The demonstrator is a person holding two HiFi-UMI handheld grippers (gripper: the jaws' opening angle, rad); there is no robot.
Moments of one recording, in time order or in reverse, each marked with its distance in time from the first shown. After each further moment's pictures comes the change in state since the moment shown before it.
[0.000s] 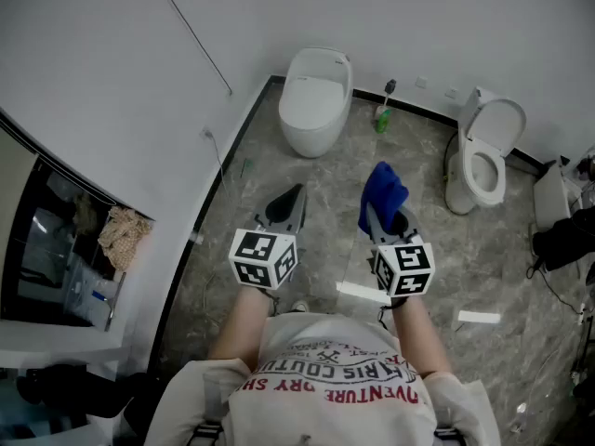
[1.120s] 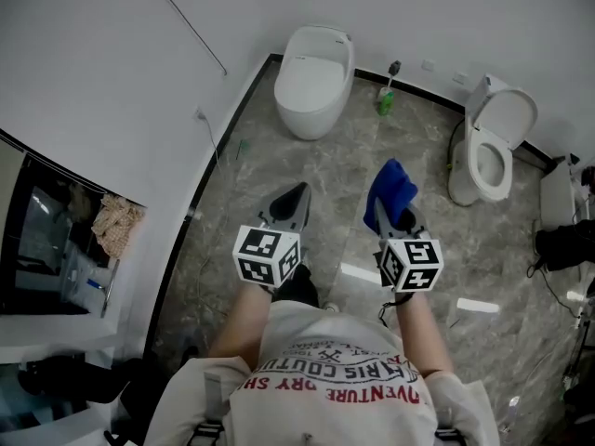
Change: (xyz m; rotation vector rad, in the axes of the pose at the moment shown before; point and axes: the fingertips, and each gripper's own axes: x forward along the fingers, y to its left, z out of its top) left arm 0.066 -0.017 -0.043 -0.032 0.084 0.012; right arm 0.027 -0.075 -0.041 0.093 0.071 -0.004
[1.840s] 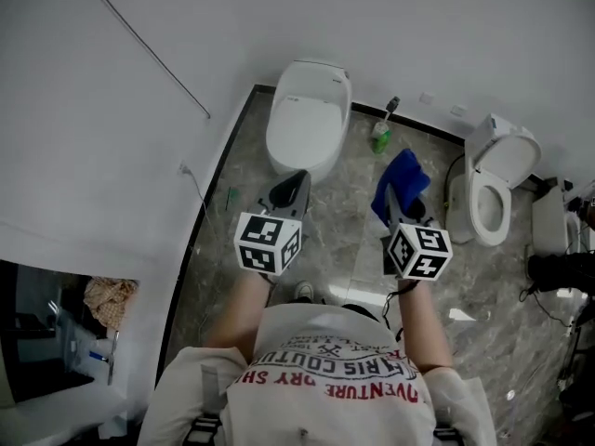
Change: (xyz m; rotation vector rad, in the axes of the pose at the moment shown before) left arm 0.226 0.213 0.119 0.051 -0.044 -0.067; right arm 0.278 -0.082 0.139 0.045 -0.061 -0.164
